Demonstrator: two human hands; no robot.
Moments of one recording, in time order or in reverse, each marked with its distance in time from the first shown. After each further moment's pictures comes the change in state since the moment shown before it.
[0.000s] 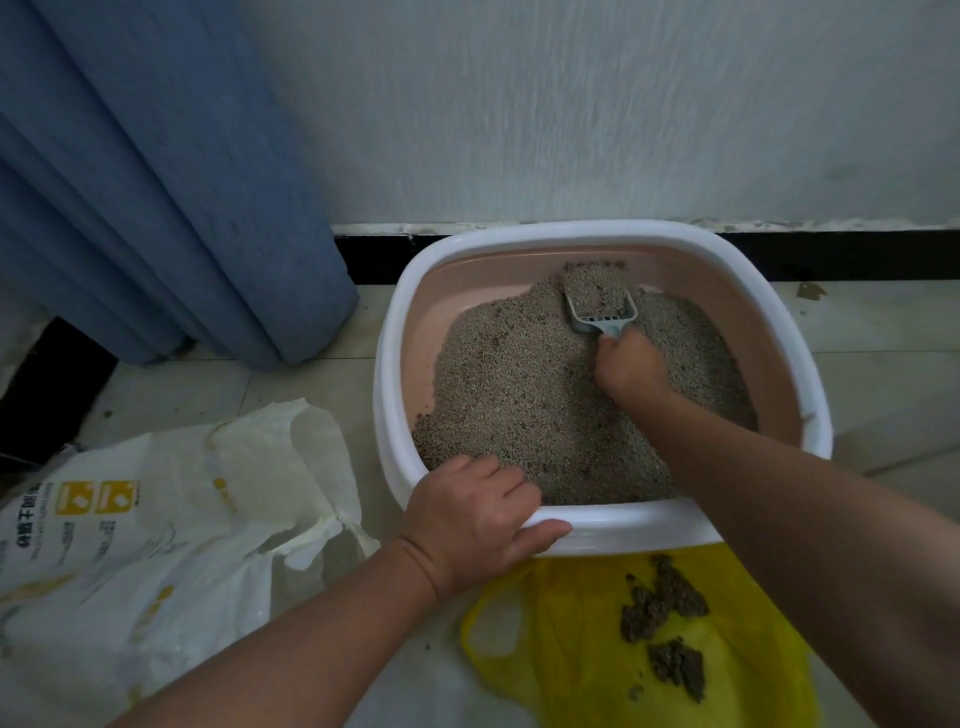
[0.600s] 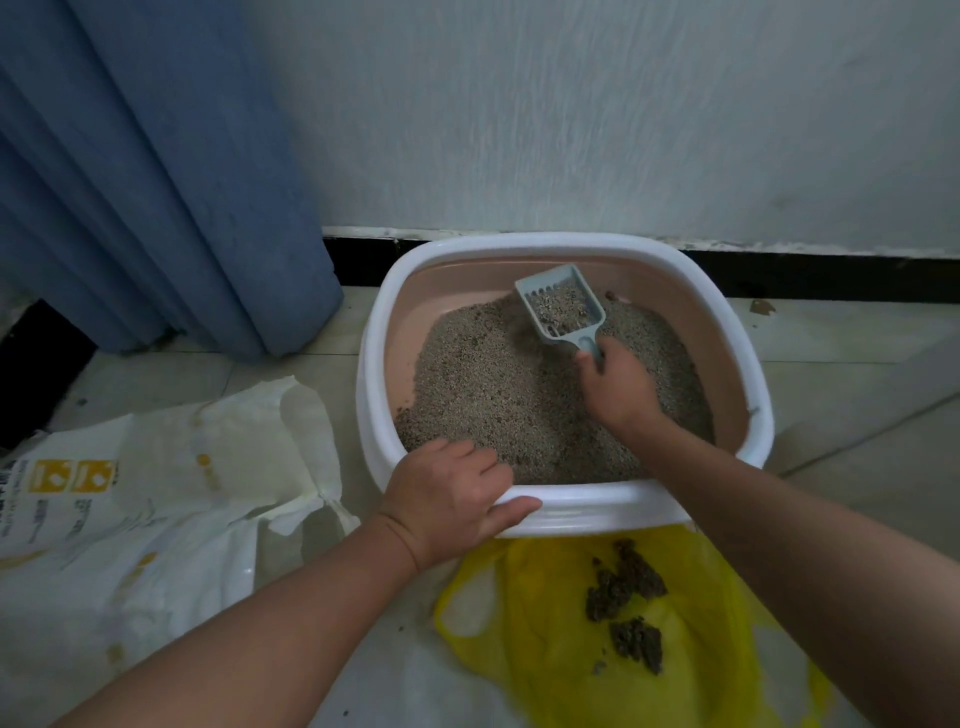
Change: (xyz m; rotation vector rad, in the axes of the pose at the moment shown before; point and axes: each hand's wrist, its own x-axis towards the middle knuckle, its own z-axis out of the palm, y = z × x) left_hand -0.001 0.000 0.002 0.027 0.022 0.010; right_hand -0.046 0.023 -0.029 0.028 0.023 -0.325
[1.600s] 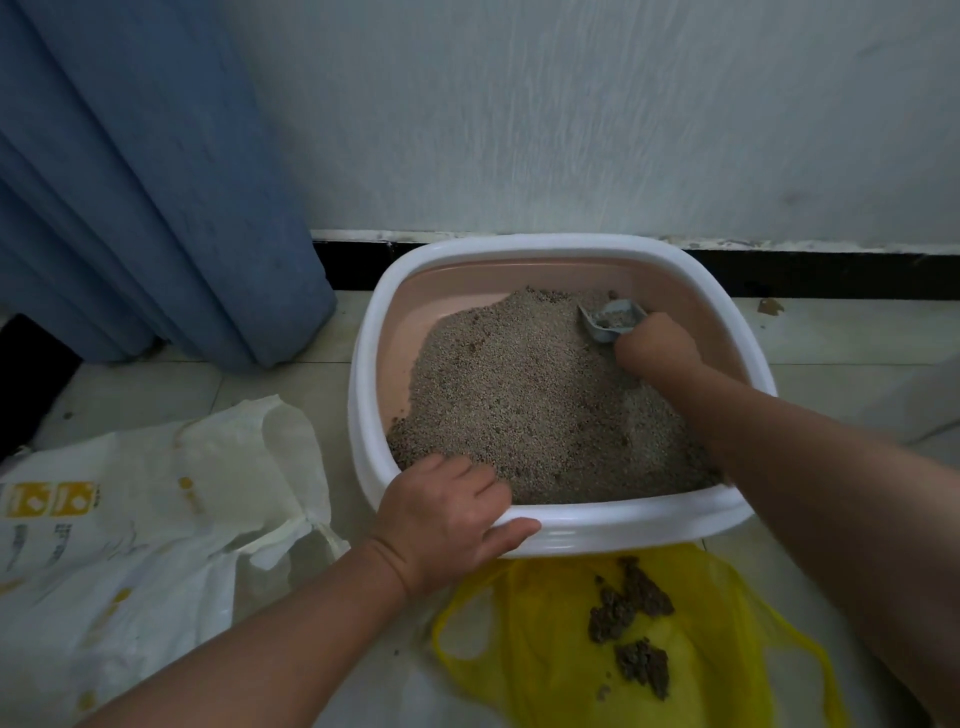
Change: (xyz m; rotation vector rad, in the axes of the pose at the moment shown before) left_hand 0.000 -0.001 0.000 -0.007 -0.020 0.001; right_hand 0.063 -0.004 -0.041 -0.227 -0.146 0.387
